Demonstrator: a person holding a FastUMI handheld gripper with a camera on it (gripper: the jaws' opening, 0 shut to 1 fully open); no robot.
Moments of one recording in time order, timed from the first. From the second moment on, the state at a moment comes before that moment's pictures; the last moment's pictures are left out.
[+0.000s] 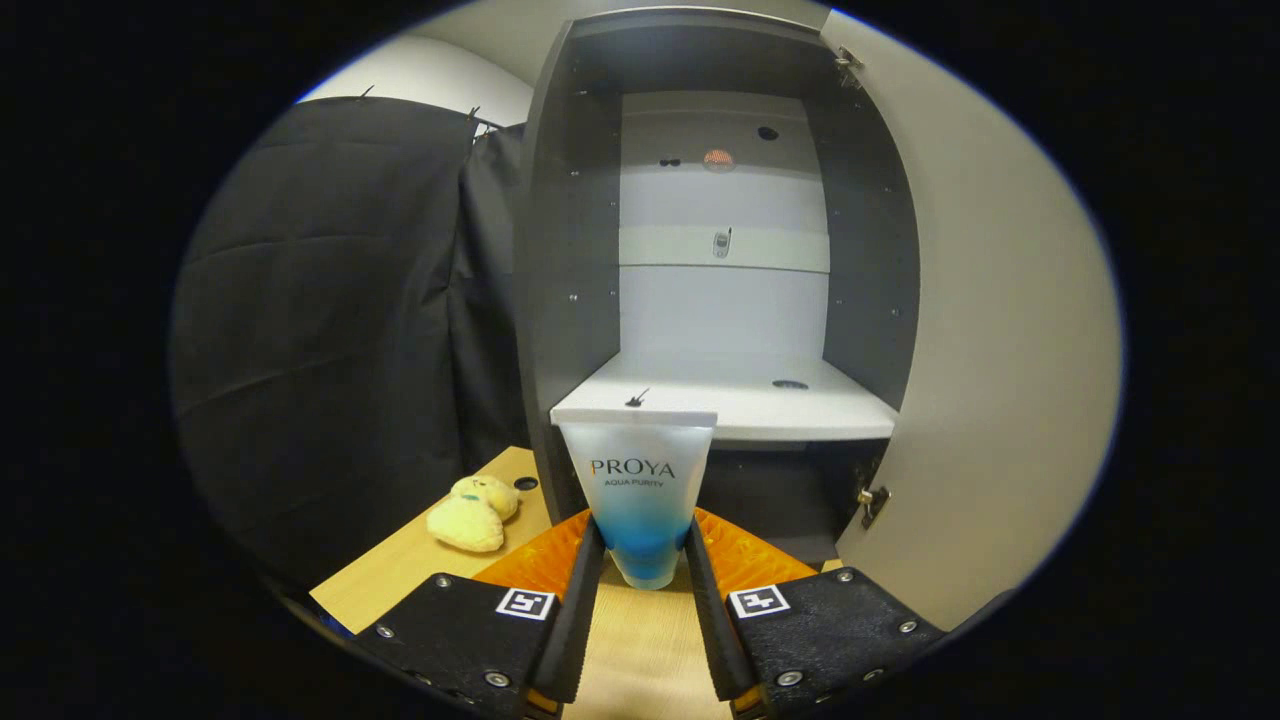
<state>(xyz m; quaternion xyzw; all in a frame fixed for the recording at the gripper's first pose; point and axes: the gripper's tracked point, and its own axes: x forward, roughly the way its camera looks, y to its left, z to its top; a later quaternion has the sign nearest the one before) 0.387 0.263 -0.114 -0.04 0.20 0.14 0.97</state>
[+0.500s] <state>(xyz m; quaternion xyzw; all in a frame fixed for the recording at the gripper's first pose) 0.494 0.266 -0.055 -0.01 0.18 0.15 0.97</state>
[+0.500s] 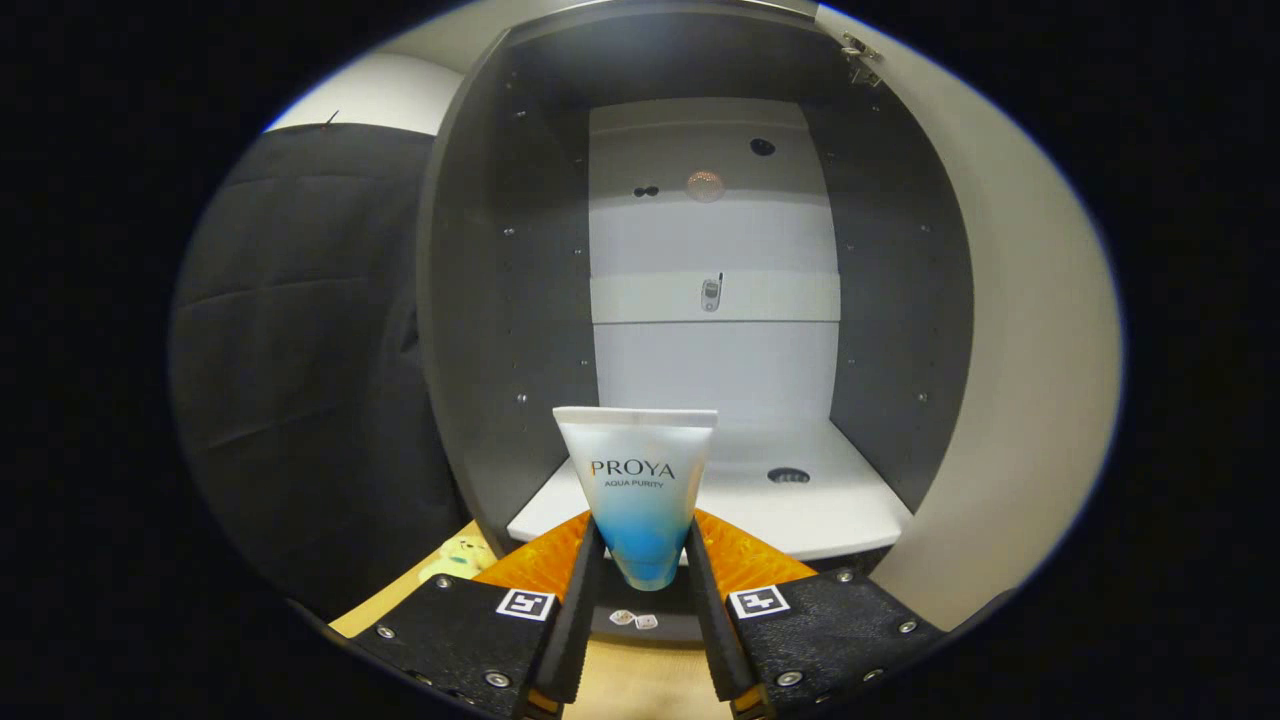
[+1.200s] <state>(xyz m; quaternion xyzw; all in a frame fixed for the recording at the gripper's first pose) 0.583 0.276 -0.100 -0.05 0.25 0.13 0.96</state>
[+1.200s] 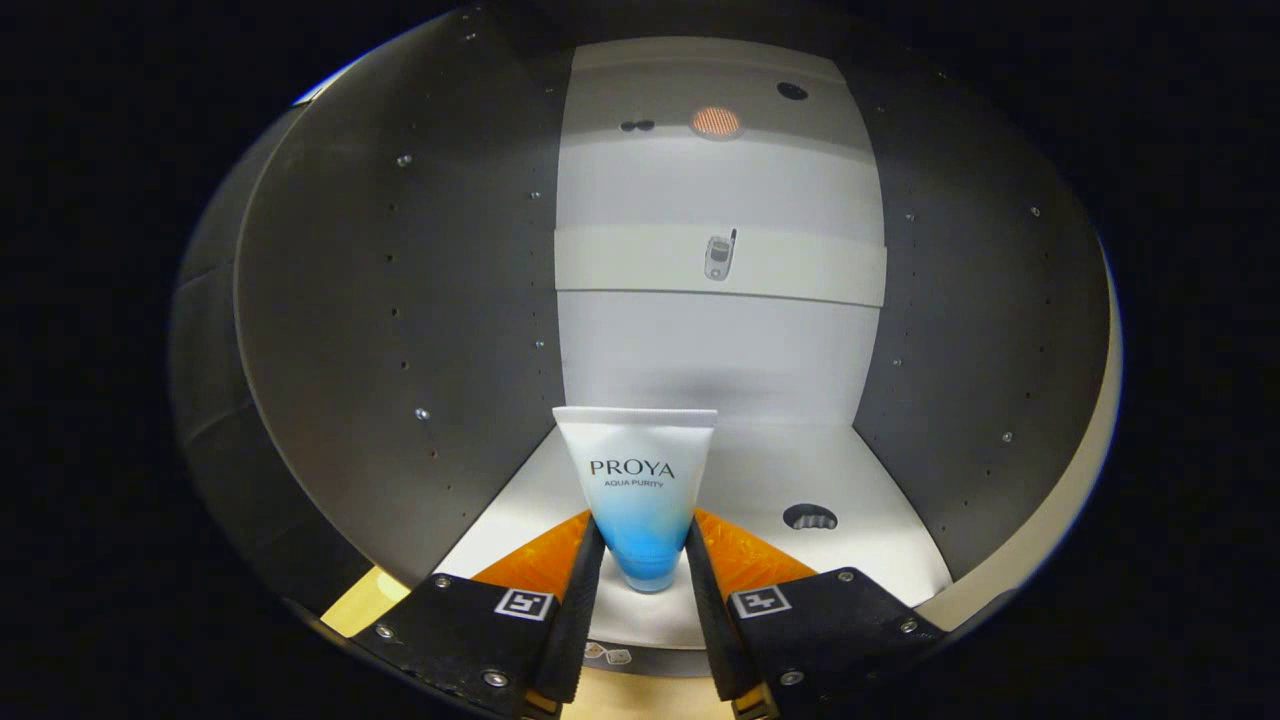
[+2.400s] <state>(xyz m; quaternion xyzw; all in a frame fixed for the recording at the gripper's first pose) 0.532 0.259 -0.055 -0.03 0.17 0.10 0.98</state>
